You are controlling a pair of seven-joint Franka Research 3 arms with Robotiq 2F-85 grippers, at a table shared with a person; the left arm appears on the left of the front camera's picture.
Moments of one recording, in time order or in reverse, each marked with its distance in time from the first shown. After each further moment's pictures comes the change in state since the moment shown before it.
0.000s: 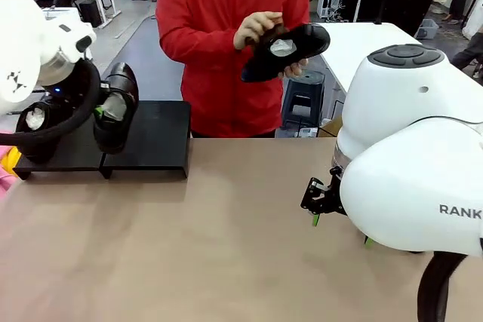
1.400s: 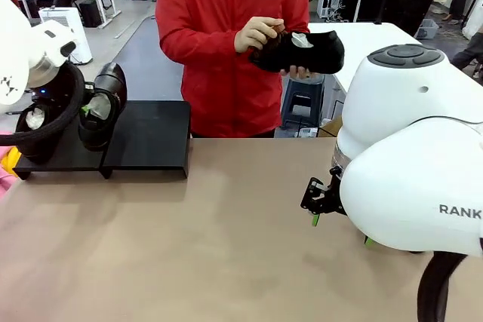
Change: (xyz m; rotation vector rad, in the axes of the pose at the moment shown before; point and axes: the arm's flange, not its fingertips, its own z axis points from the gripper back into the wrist) left arm 0.016 0.039 -0.030 0.013 -0.022 -0.021; right arm 0.000 0.000 0.000 0.000 0.000 0.000
